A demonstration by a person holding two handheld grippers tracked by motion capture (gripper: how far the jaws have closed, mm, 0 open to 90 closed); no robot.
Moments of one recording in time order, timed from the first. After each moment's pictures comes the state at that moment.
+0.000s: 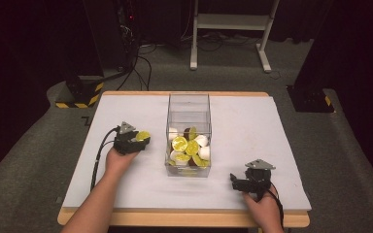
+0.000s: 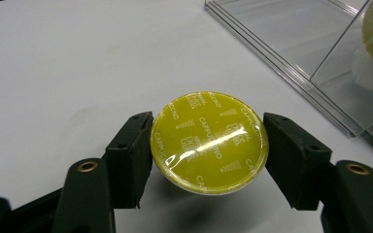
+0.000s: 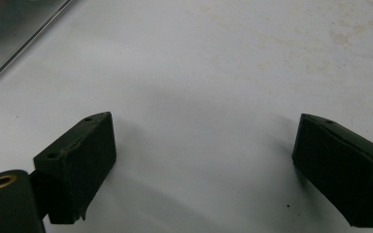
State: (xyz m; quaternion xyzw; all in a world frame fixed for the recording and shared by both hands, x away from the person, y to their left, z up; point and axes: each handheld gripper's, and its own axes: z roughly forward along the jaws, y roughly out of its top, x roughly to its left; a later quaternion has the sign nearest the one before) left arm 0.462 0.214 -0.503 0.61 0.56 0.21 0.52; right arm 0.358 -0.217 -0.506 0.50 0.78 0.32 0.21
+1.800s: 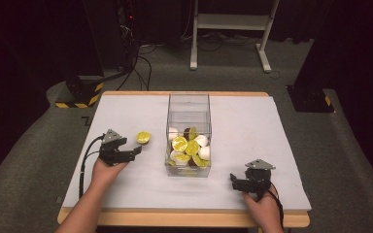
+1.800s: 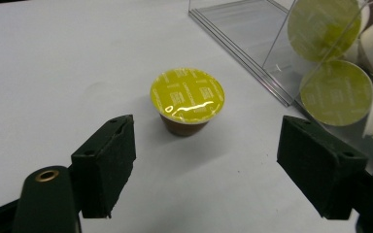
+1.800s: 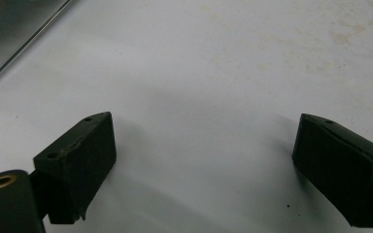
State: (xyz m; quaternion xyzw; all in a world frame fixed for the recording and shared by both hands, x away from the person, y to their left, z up) left arm 0.406 0.240 -0.476 0.61 0.55 0.19 0.54; right arm 0.358 -0.217 -0.506 0.50 0.78 0.32 0.21
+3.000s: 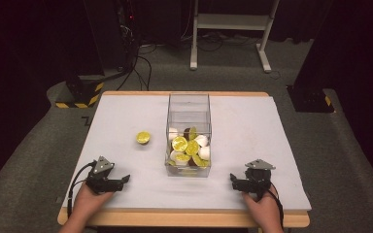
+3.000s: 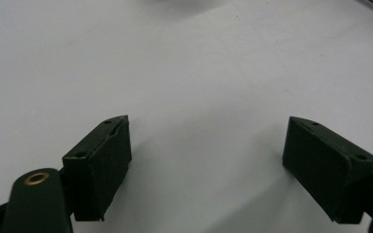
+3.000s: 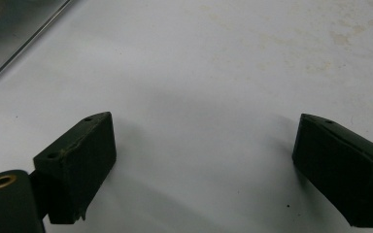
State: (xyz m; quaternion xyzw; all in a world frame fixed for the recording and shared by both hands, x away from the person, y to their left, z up) left arm 0.336 0.267 -0.519 0.67 0.54 0.20 0.47; right arm 0.358 -0.216 -0.506 0.50 0.78 0.32 0.21
